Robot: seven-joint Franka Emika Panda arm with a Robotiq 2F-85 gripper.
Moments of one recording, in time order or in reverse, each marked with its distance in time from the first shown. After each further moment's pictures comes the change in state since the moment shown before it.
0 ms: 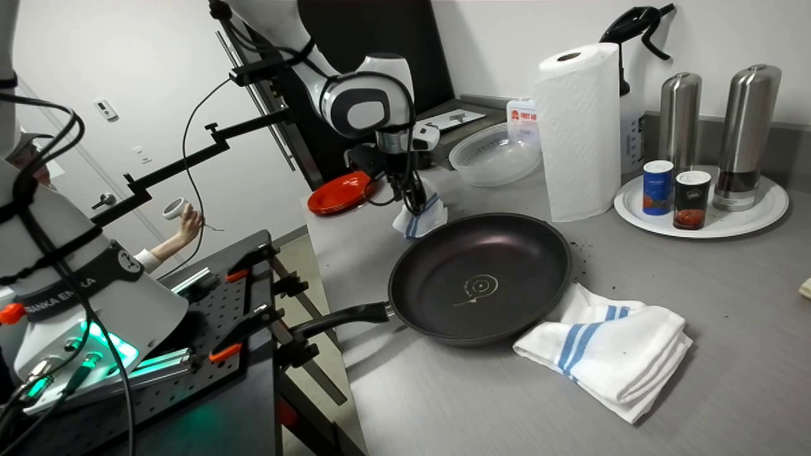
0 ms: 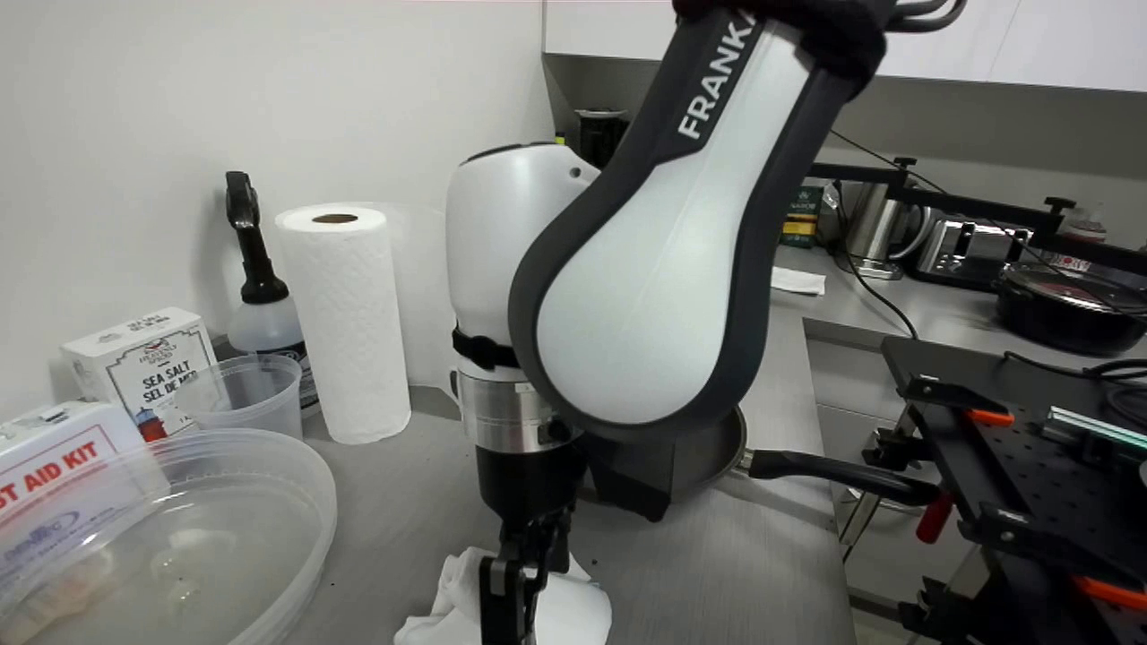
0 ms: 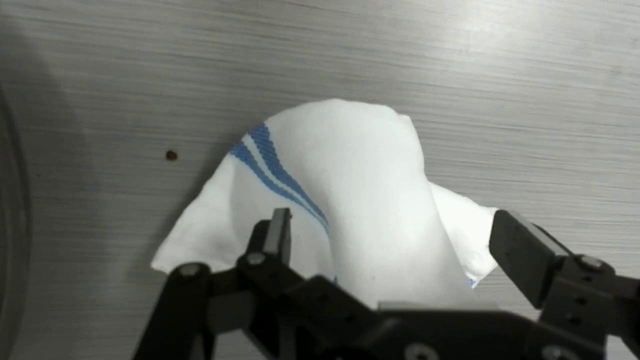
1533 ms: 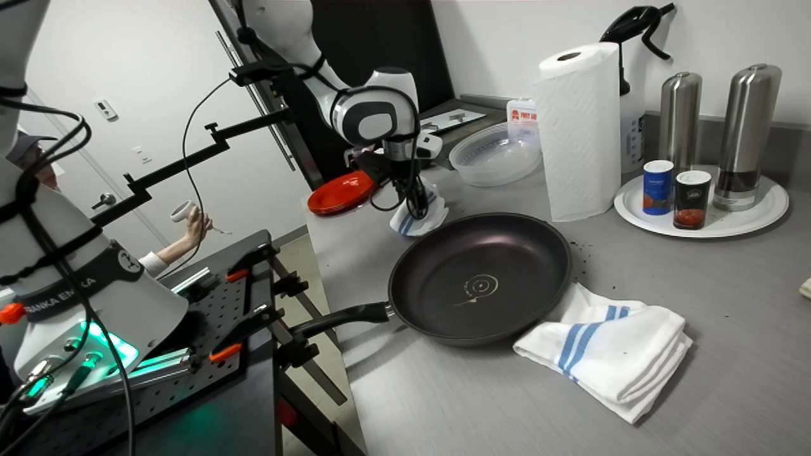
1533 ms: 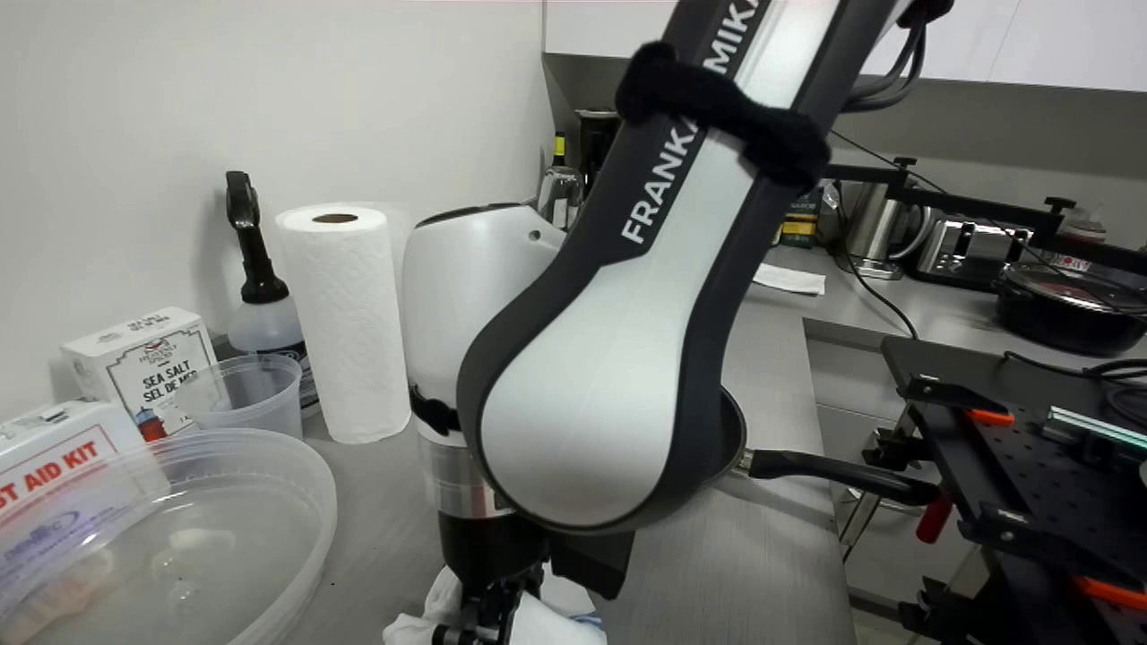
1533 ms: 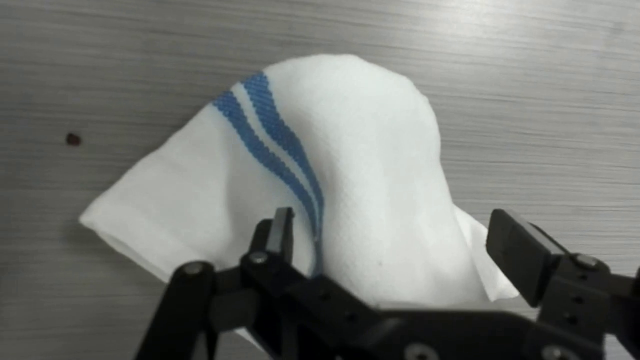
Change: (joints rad) arm 0.036 0.115 0.008 0.124 -0.001 0.001 0.058
